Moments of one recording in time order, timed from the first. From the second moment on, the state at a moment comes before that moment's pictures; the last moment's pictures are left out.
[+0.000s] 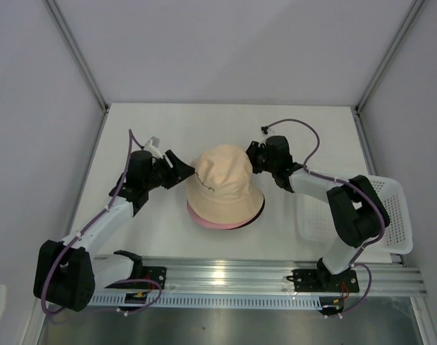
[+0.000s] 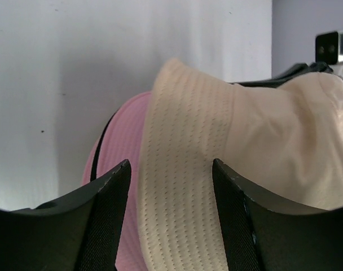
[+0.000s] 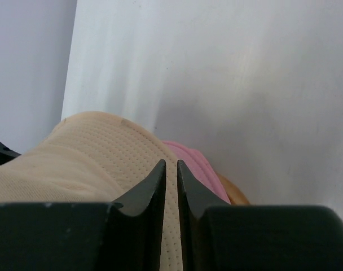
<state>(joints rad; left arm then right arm) -0.27 1.12 0.64 -0.02 0.32 -0.82 0.50 1.69 0.93 0.31 -0.30 0.75</state>
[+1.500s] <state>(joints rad) -0.19 1.03 0.45 0.19 0.48 -0.89 0.24 1.12 0.88 -0.17 -0.40 0.69</state>
